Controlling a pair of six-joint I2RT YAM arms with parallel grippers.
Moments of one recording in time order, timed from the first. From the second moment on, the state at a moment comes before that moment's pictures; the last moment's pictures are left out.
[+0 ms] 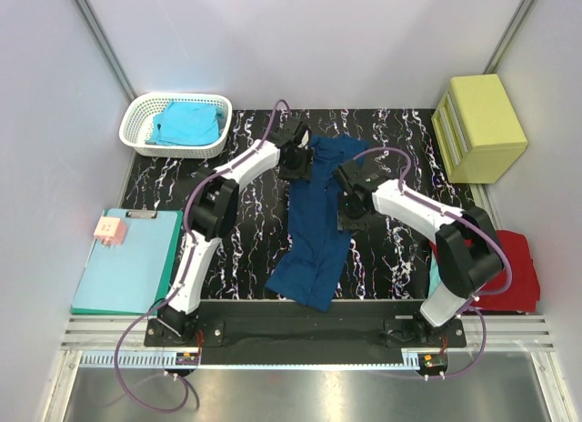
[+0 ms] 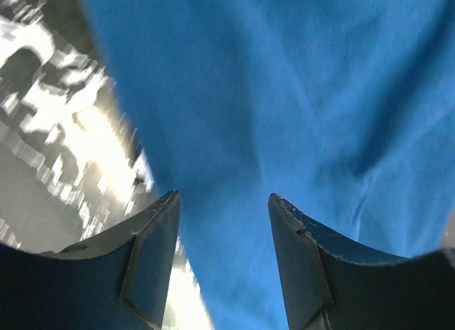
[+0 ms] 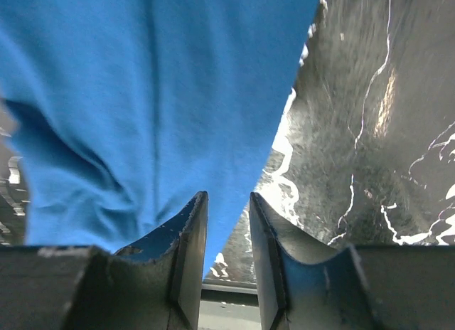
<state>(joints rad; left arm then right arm) -0.54 2.35 2.01 -0.73 0.09 -0.37 0.57 1.65 1.19 -0.78 0.04 0.59</state>
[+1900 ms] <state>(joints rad) -0.44 1.87 1.88 -0.69 0.02 -0.41 0.60 1.60 1.31 -0.76 0.24 0.61</state>
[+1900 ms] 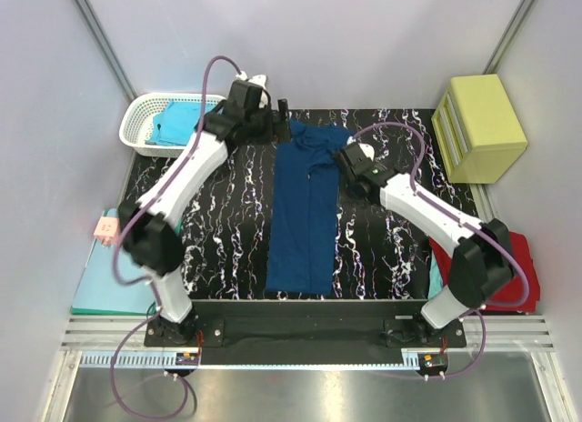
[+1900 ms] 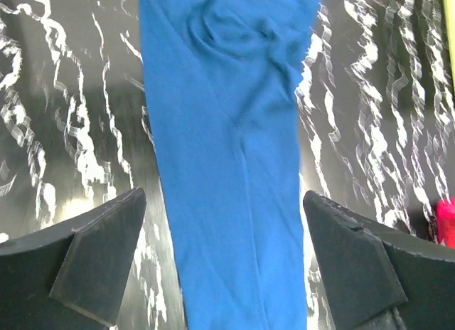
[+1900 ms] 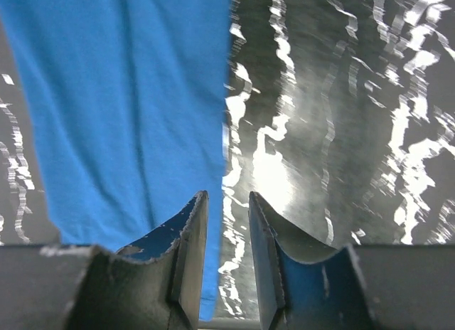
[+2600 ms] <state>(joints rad) -0.79 1.38 1.10 -0.59 -0.24 -0.53 0.94 1.51 1.08 -1.10 0.82 0.96</state>
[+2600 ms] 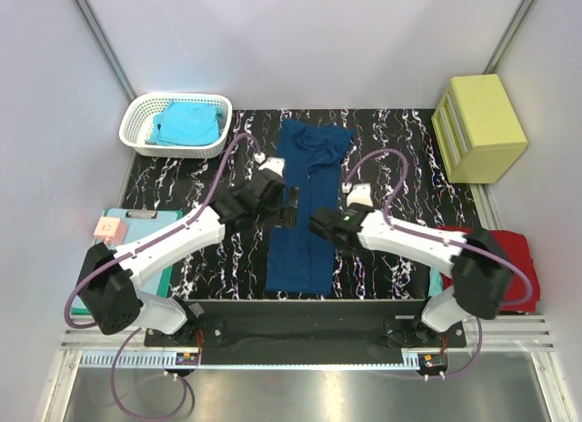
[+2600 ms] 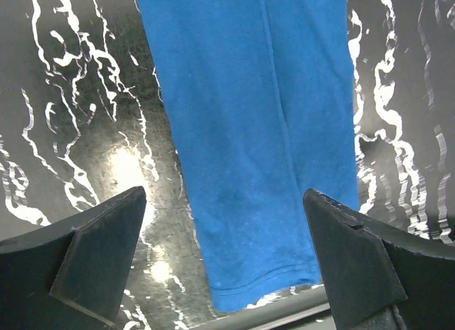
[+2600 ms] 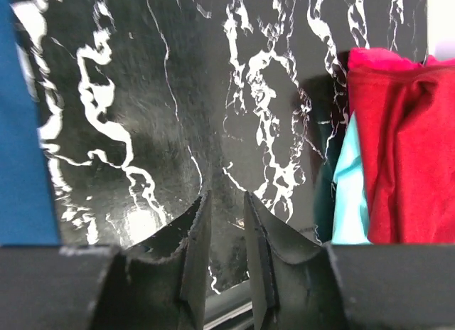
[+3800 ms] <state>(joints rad) -0.93 1.19 0.65 -0.47 -0.17 -0.68 1.14 1.39 0.76 -0.47 0.30 1.18</state>
